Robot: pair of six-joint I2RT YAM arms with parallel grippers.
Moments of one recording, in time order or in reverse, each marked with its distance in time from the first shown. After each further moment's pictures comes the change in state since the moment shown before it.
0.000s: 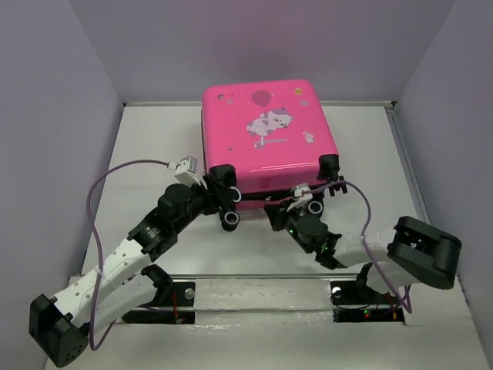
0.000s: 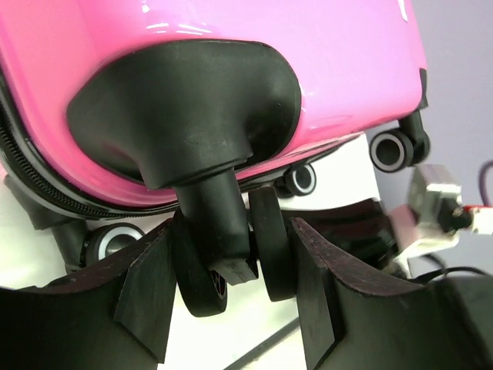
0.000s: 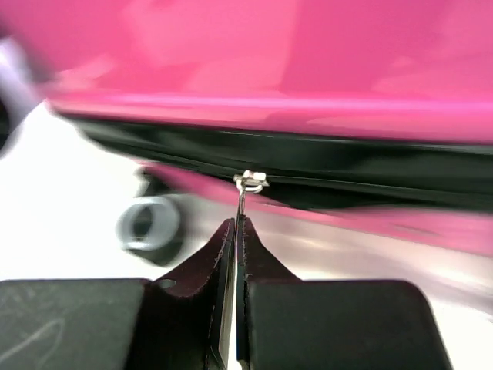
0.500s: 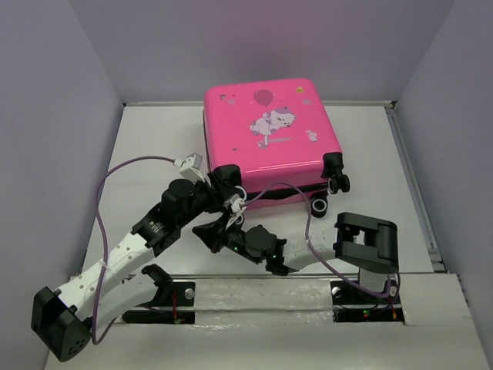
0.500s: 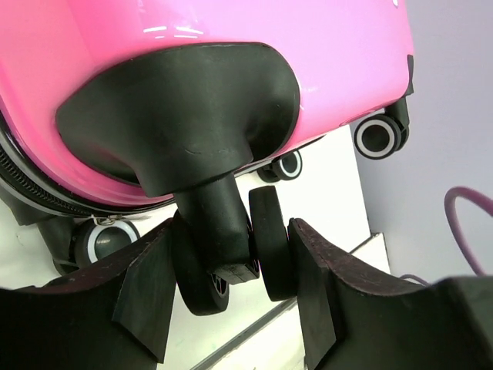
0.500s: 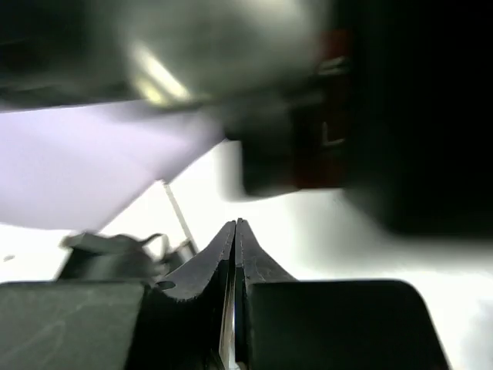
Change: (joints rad) left arm 0.006 0.071 0.034 0.024 0.091 -0.051; right arm 0.341 0.481 0.548 0.136 -0.144 0.035
